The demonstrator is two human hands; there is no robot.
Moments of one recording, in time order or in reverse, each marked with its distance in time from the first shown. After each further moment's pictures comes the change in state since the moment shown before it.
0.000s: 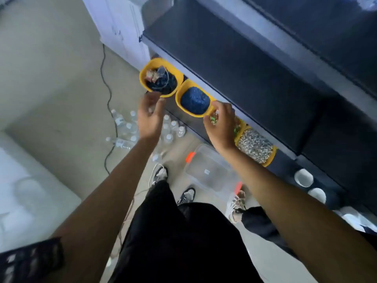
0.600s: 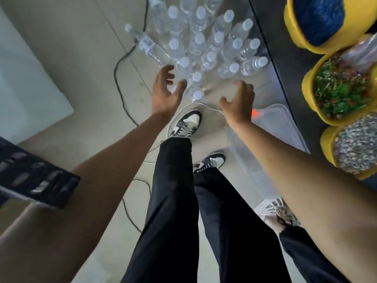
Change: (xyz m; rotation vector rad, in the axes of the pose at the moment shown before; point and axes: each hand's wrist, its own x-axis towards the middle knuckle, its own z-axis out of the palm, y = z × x) left_hand 0.063 -0.450 -0.085 0.270 0.086 -0.314; right_hand -0.093 0.201 0.381 -0.302 -0.651 0.208
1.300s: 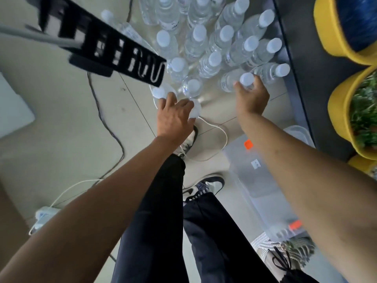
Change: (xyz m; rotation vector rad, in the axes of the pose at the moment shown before) left_hand 0.060 -0.104 0.102 0.946 -0.050 0.423; right_hand 0.142 0.056 0.073 0.300 0.262 0.184
